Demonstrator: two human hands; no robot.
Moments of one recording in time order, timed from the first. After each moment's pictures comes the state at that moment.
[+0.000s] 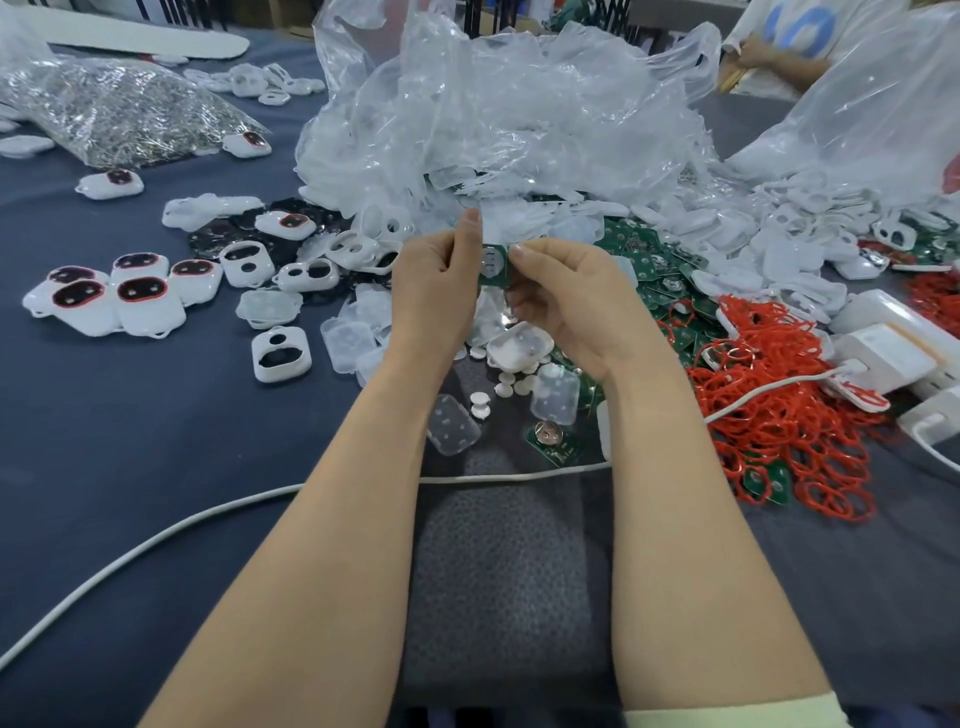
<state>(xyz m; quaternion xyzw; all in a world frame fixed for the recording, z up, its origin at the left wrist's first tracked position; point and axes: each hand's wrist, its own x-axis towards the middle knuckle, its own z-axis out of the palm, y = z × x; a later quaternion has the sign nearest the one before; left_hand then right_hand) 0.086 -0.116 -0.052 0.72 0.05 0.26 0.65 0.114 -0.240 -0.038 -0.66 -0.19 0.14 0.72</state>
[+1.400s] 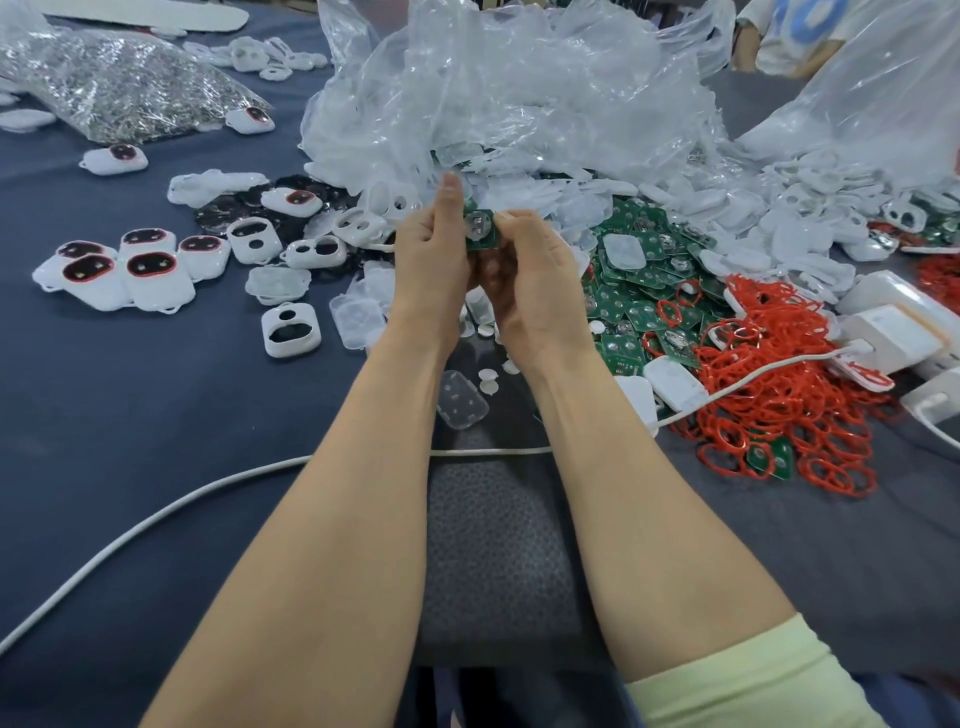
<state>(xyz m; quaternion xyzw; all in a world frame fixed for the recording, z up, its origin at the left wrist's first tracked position) 0.088 -0.116 -0.048 0.56 0.09 0.21 0.79 0.095 -0.190 -0.048 -0.48 -0.12 0.08 0.86</state>
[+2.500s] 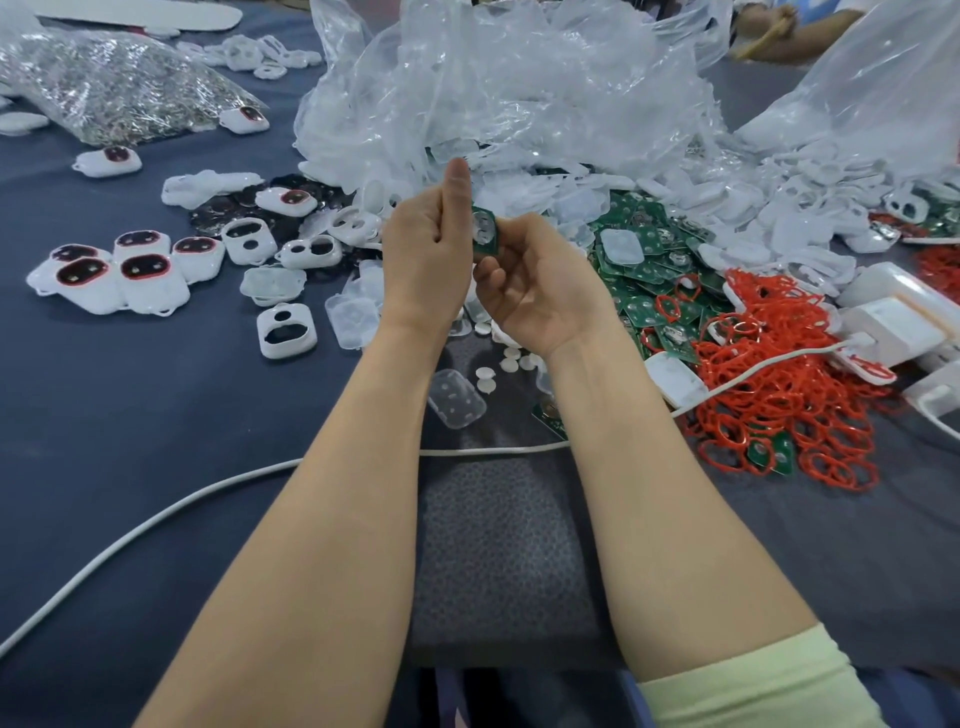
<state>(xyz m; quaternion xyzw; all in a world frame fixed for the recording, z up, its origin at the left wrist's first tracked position) 0.082 -0.113 -0.045 0.73 0.03 0.32 0.61 0.099 -0.202 -0.032 -0.44 0.03 0.24 0.87</state>
